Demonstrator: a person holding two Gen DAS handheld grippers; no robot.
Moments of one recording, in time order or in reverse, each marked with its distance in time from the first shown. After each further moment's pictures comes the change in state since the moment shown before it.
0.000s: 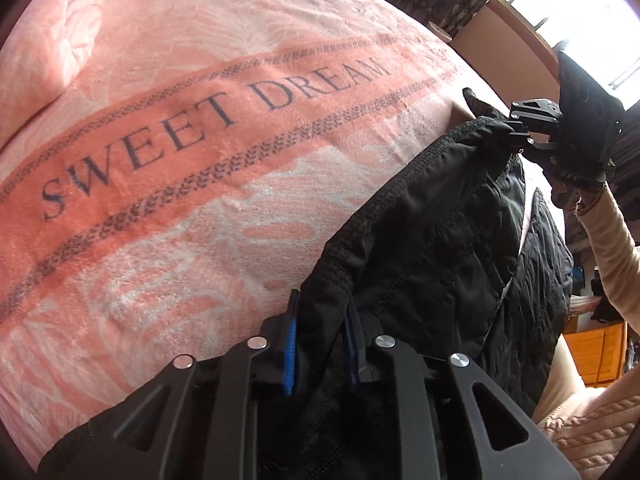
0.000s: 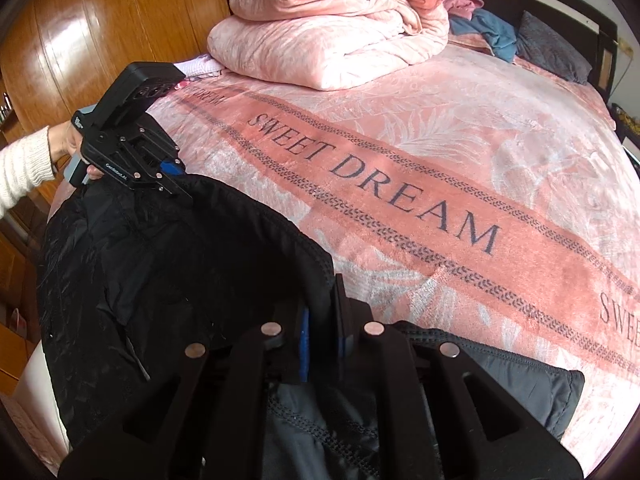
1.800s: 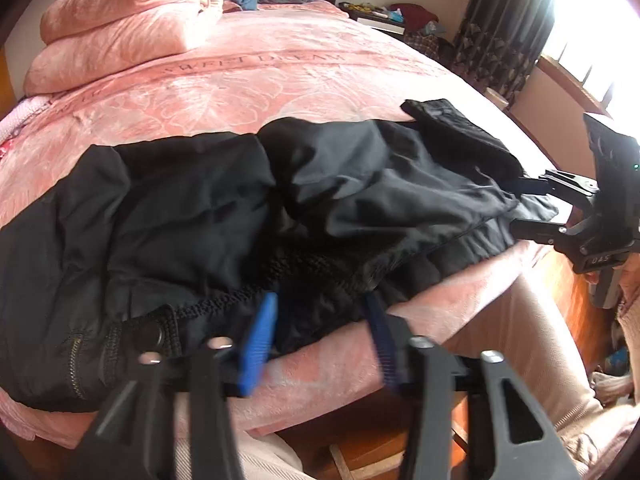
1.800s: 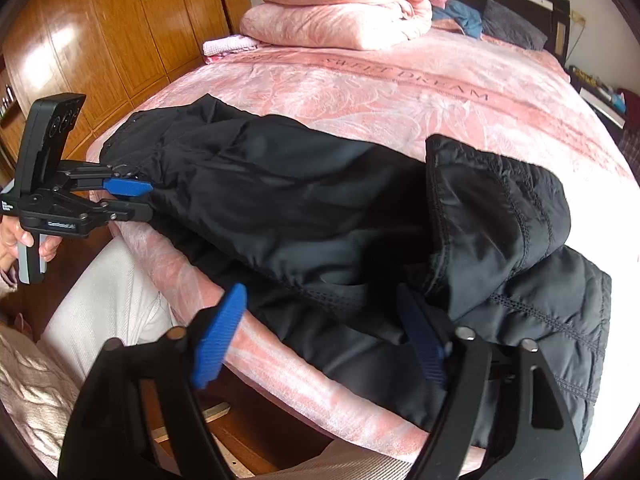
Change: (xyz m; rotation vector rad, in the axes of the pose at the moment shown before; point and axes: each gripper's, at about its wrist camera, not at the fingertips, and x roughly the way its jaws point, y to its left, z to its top) left arm -0.031 -0.272 -0.284 -0.257 -0.306 0.269; right arm -0.135 0.217 -0.226 0.081 0.002 -0.091
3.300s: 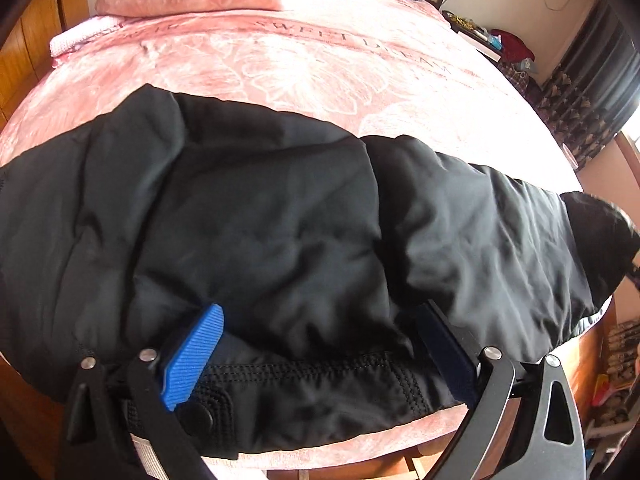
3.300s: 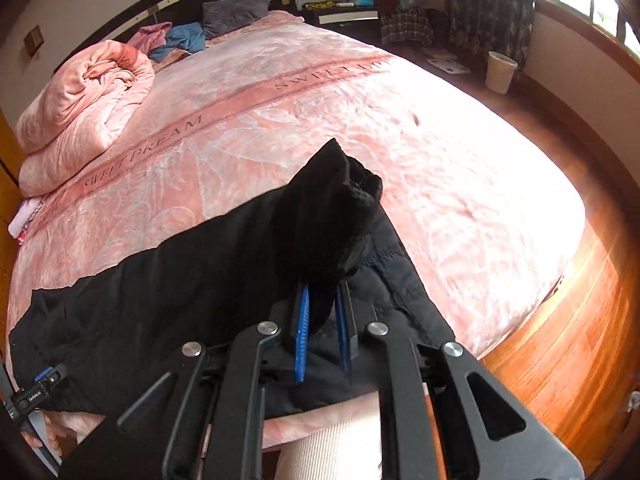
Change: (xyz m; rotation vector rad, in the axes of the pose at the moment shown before) left arm 0.049 0.045 0.033 -0.322 0.059 0.162; right arm -0.079 -0.133 -0.050 0.805 -0.025 -0.524
